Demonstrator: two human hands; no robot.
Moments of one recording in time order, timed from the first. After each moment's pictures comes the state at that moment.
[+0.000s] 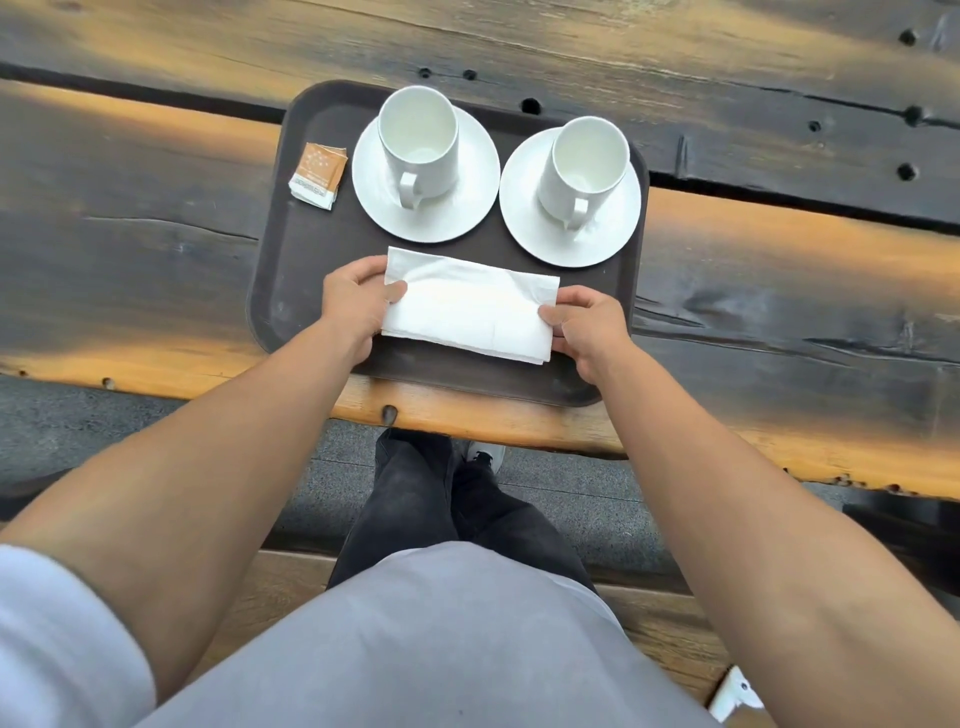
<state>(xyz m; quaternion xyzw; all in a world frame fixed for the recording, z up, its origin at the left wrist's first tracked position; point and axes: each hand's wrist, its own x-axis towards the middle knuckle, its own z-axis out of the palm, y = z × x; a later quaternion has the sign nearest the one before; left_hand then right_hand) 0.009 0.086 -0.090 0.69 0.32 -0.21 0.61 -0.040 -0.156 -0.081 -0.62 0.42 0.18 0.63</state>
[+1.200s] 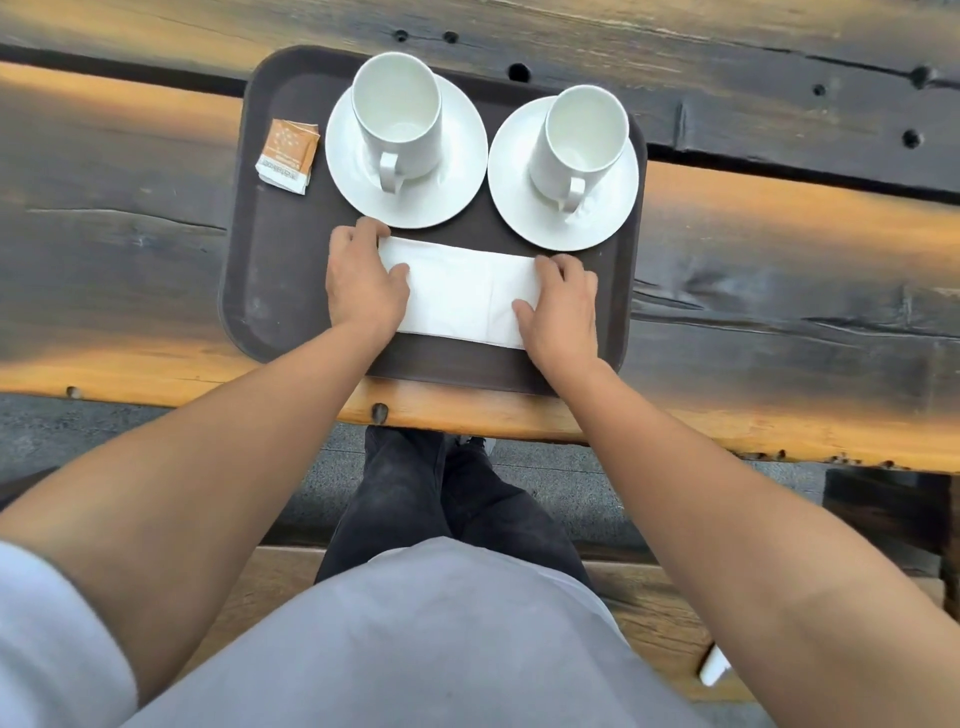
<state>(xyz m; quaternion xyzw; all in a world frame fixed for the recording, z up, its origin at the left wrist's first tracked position) 0.015 0.063 -0.093 0.94 0.11 -0.12 0.32 -0.046 -0.133 -0.097 -0.95 0.16 0.11 0.22</state>
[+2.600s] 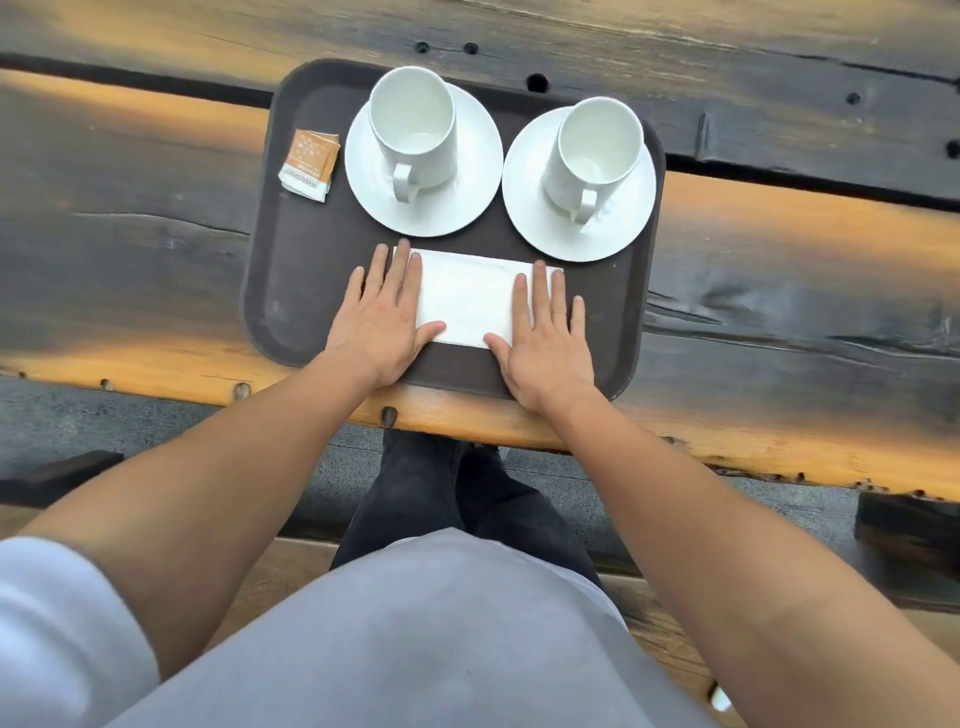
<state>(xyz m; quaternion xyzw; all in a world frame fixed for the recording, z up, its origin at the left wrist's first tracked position) -0.010 0.085 -0.113 0.95 -0.19 -0.26 -0.04 -0.066 -0.124 -0.116 -0.96 0.00 0.26 0.06</state>
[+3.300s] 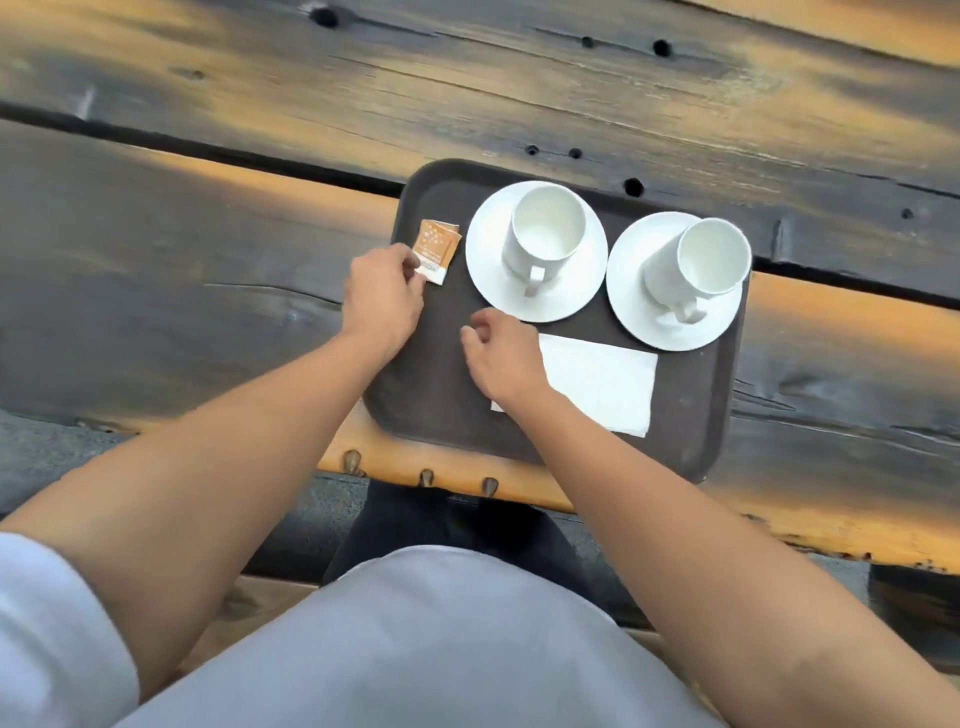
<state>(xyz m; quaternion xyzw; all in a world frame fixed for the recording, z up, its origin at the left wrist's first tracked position) 0.107 0.181 -0.054 0.96 0.08 -0.12 0.25 0.042 0.042 -0.049 -0.89 0.14 0.22 0.37</state>
